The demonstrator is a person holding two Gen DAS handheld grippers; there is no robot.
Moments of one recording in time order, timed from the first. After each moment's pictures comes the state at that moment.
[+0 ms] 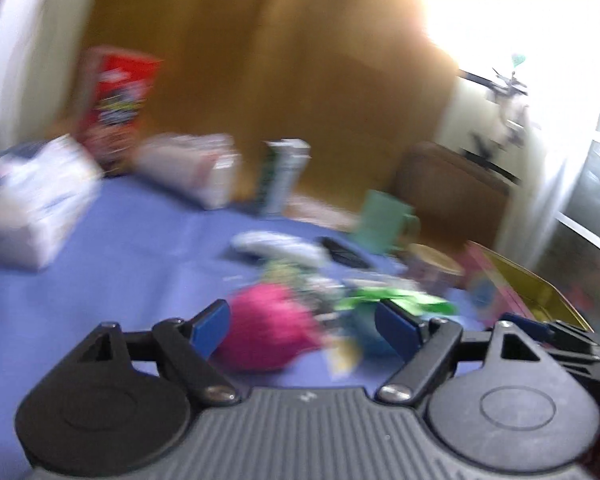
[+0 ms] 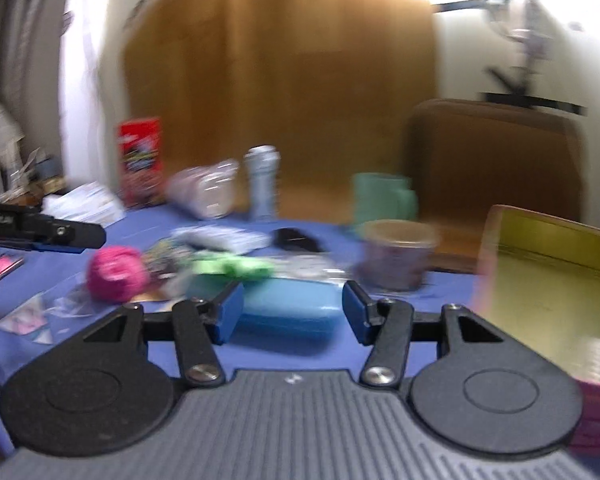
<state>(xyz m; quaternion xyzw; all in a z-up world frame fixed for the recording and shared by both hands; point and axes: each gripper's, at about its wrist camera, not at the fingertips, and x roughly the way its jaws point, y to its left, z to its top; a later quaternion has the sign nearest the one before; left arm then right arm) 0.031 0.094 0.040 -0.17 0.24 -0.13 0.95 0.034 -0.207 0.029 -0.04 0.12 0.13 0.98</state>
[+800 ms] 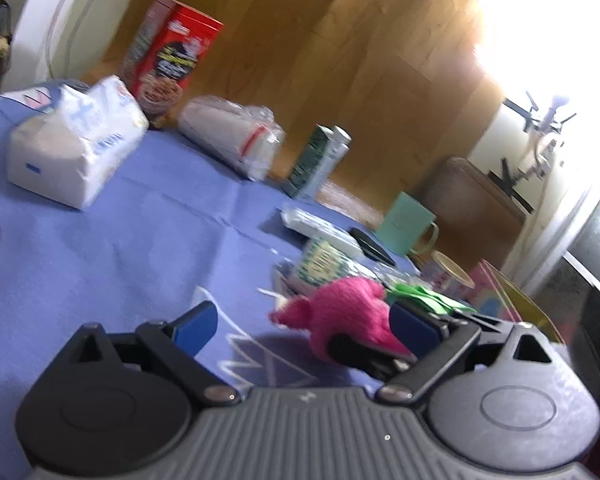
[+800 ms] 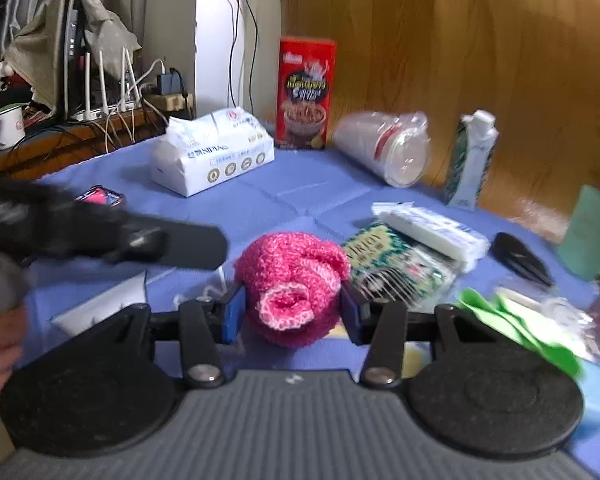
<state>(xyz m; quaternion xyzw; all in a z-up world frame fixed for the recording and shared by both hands) 0.028 0.124 0.021 -0.24 0.27 -0.14 0.92 0.079 -0.072 0.022 -0.13 0.20 0.30 0.92</state>
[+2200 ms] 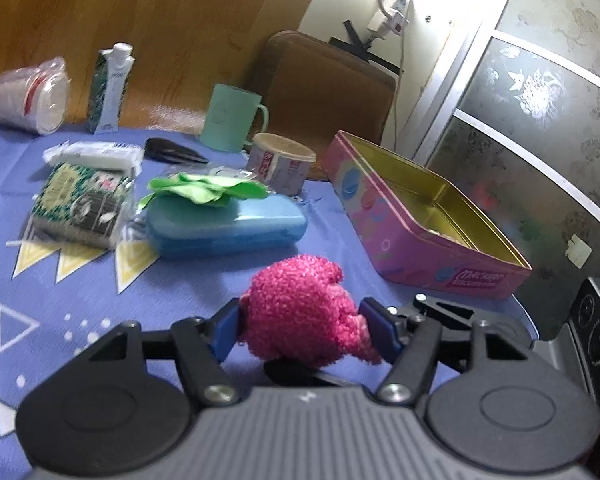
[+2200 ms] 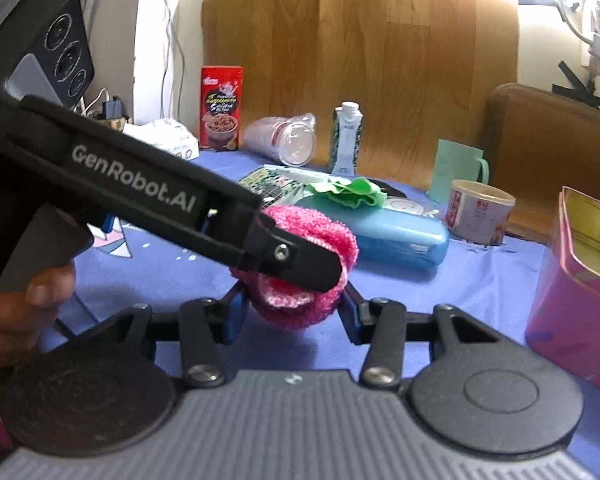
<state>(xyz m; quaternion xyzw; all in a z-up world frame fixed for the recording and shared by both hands) 0.020 -0.027 0.034 -0.10 0.33 -0.33 0.88 -0.008 -0.171 -0.006 -0.08 0.16 0.19 0.97</state>
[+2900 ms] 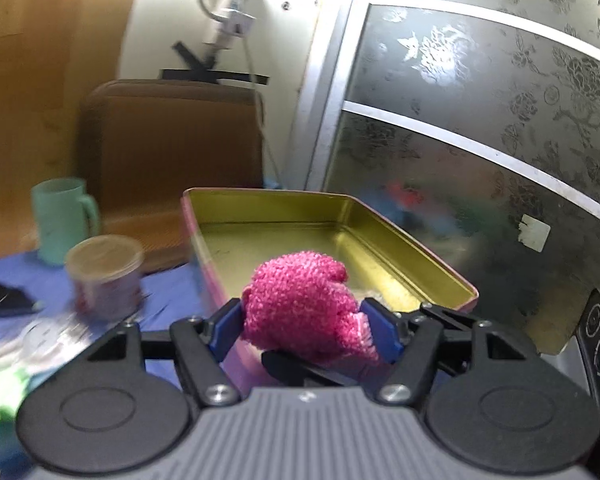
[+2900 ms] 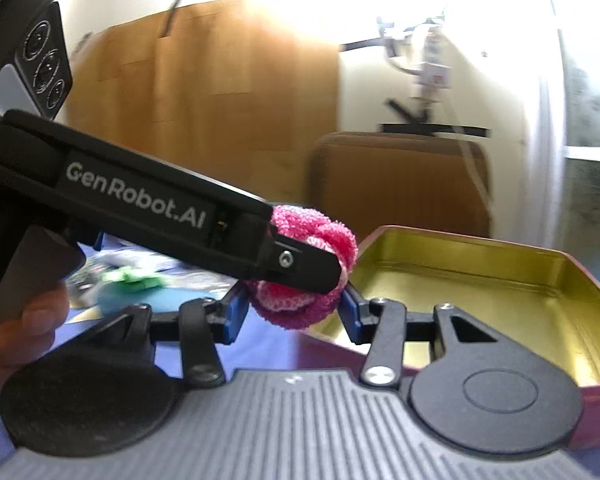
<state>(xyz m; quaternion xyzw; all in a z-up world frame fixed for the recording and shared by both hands) 0.061 -0.203 0.090 0.00 0.26 -0.44 0.86 -0.019 -0.293 0.035 -0.02 0.06 0.01 1.00</state>
